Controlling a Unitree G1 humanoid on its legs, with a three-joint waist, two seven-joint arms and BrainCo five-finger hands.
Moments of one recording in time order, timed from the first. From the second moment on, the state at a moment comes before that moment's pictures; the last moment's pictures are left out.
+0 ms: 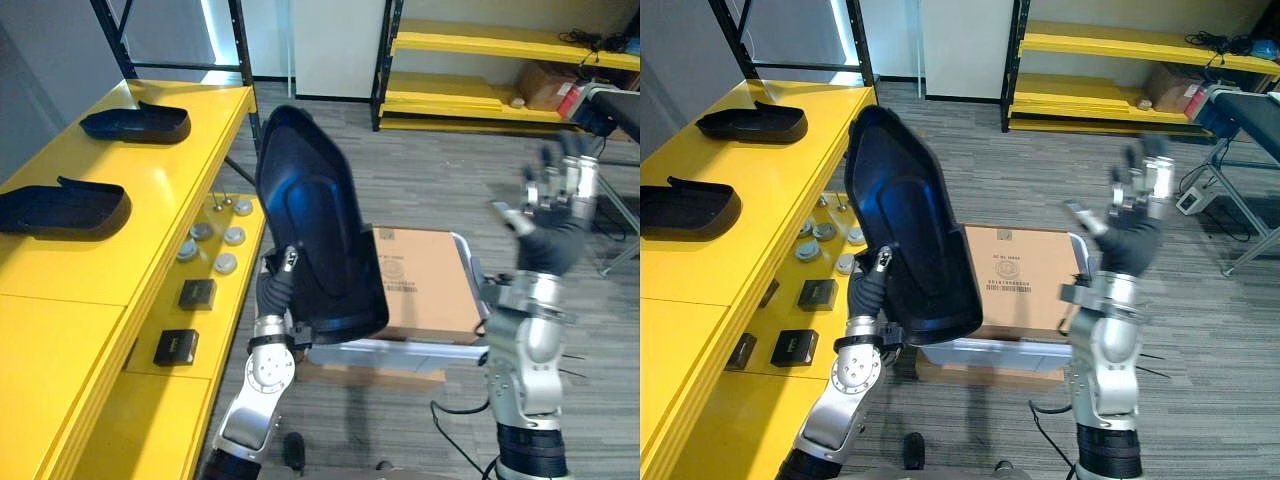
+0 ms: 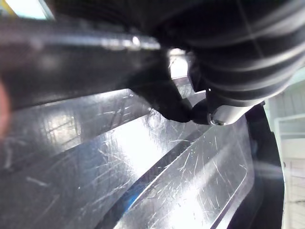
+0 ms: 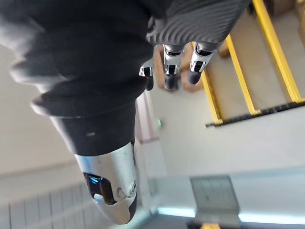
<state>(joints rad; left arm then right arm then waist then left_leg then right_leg) 0.13 0.04 -0.25 -0.20 0.08 -0.04 0.43 0.01 -0.09 -0.38 -0.26 0.47 -0.33 -0.27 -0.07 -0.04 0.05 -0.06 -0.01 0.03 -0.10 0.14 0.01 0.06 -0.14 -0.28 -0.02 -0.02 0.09</state>
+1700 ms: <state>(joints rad) 0.28 0.00 -0.19 -0.32 0.01 -0.18 0.42 0.15 0.02 -0.10 0.81 0.24 -0.08 -0.13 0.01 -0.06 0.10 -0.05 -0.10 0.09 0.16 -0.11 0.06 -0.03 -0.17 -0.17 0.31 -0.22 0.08</state>
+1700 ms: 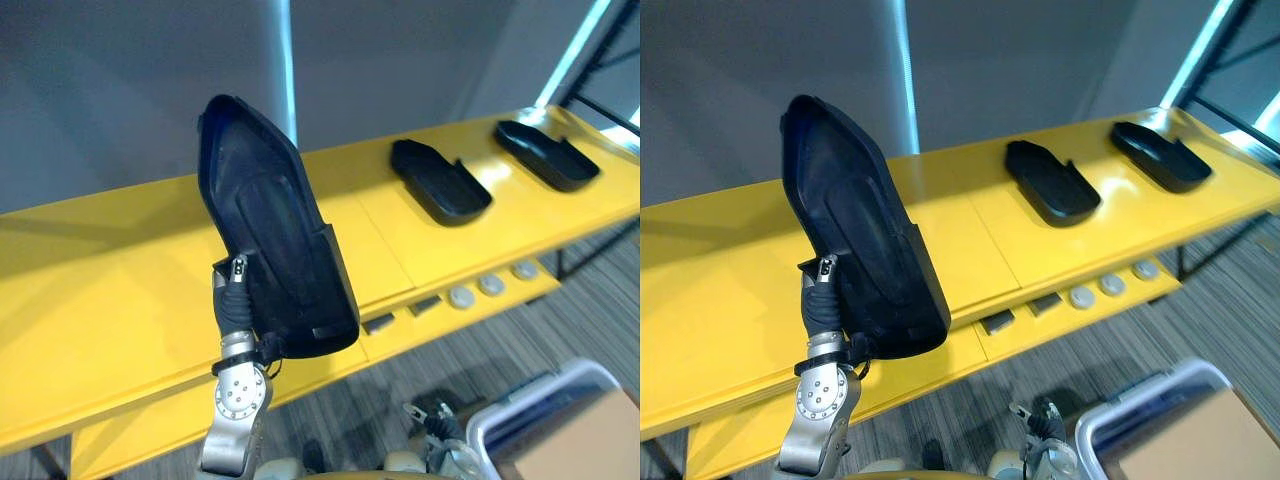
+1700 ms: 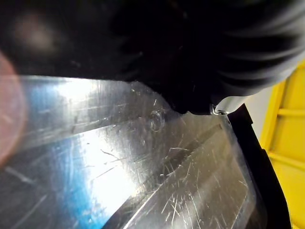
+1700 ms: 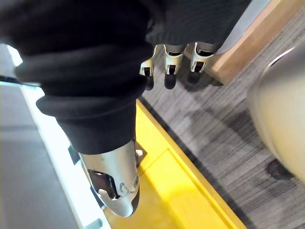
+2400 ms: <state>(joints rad) 0.26 -0.02 -0.18 -0.30 0.00 -0.18 0.37 0.16 -0.02 -0.13 0.89 0.20 -0.08 -0.13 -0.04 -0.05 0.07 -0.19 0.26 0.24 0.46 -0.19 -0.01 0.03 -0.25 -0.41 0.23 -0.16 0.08</state>
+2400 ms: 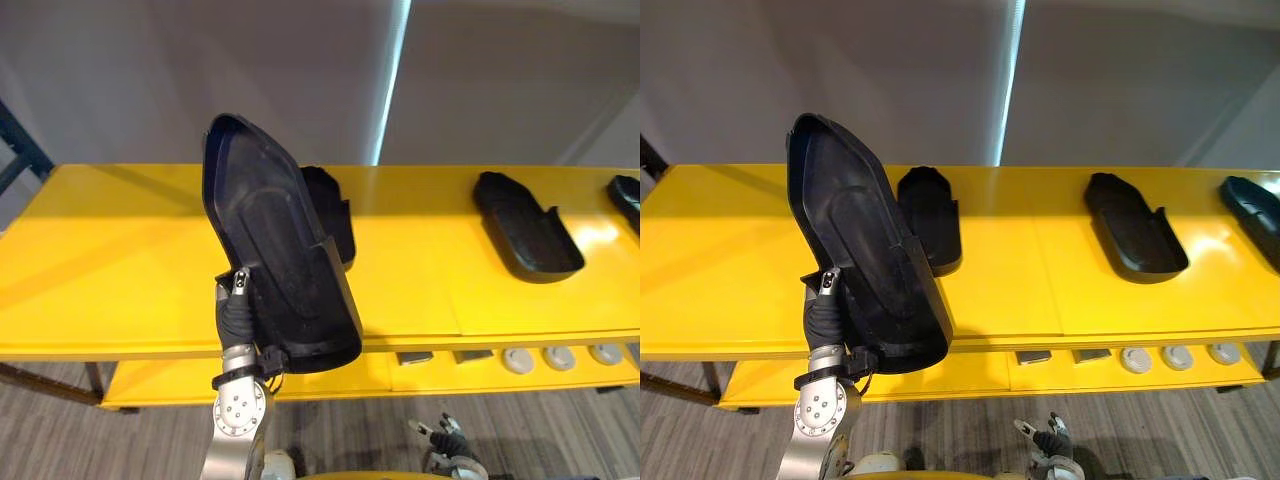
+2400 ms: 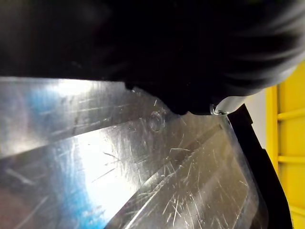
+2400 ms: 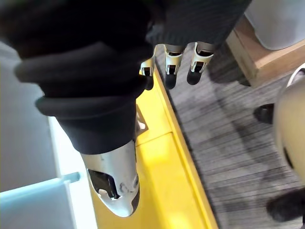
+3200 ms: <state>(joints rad) 0.19 -0.01 -0.17 -0.23 0.03 -0.18 0.38 0.17 0.00 -0.14 0.87 0.20 -0.08 -0.12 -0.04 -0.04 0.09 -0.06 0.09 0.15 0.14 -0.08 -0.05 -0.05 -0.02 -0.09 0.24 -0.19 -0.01</state>
